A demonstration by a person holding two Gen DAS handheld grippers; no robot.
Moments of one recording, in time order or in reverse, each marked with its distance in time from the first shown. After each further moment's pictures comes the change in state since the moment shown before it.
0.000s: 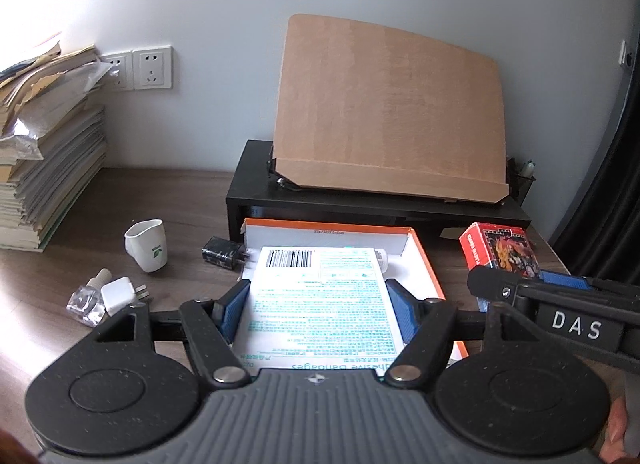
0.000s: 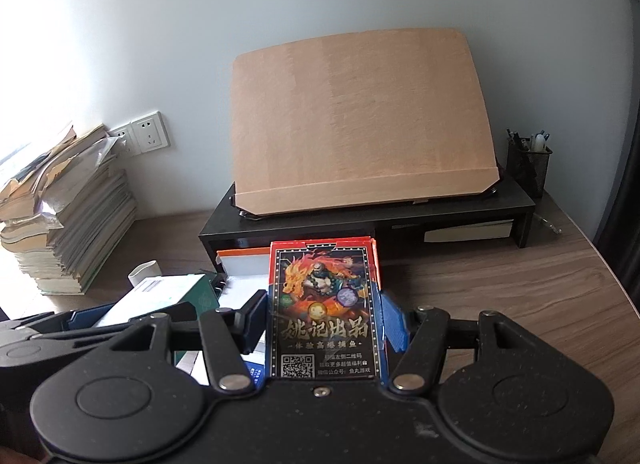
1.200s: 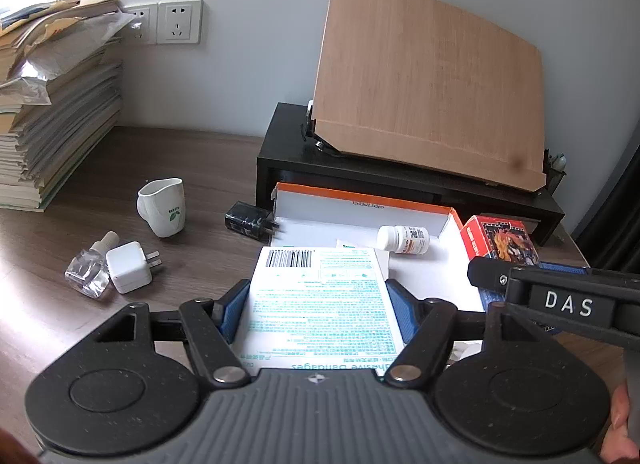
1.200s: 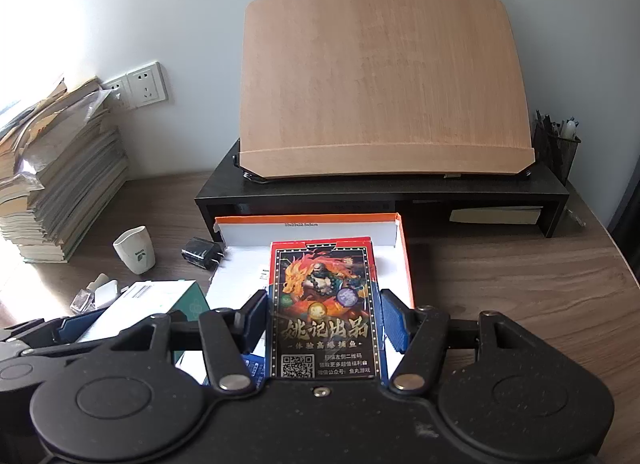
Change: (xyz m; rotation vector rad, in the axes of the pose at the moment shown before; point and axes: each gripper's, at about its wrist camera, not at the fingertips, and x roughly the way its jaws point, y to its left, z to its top) left arm 0.034 0.032 -0.012 -0.065 0.066 0.016; right arm 0.056 0.025 0.001 -0.059 0.106 -0.026
